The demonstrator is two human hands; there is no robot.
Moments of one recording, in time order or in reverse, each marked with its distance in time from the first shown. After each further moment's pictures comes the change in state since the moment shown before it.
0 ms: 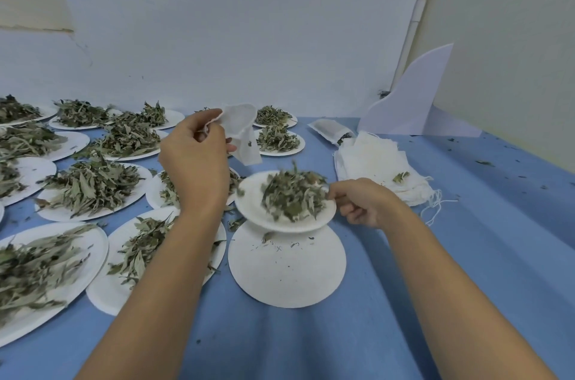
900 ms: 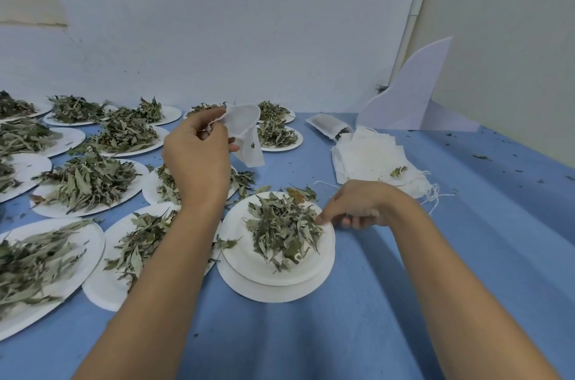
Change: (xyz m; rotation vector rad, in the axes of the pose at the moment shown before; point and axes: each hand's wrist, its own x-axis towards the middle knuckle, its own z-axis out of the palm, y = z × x) left_hand -0.004 -0.004 0.003 -0.005 -0.043 -0.007; right_hand -0.029 -0.012 0.004 -0.610 -0.188 0.075
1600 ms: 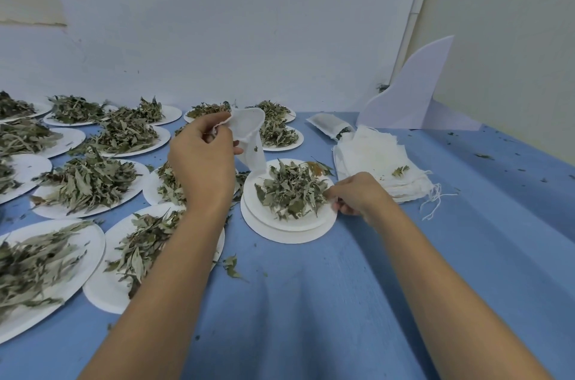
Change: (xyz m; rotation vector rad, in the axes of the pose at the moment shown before) left_hand -0.003 -0.002 0.002 0.043 -0.028 0.000; right_hand 0.035 0.012 0.007 0.377 0.451 -0.080
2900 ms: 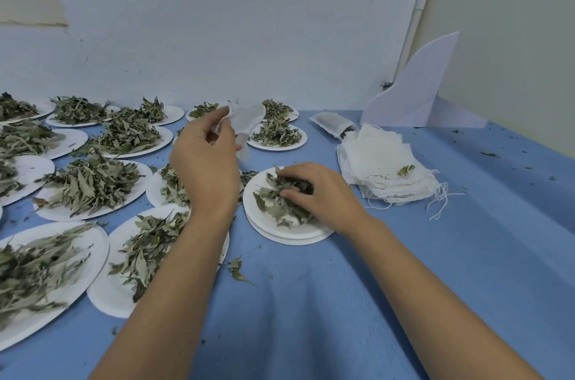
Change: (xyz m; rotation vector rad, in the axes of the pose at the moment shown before) left_hand 0.003 -0.006 0.001 0.065 0.051 0.124; right_hand -0.013 -0.006 0.039 -0.460 -0.024 -0.866
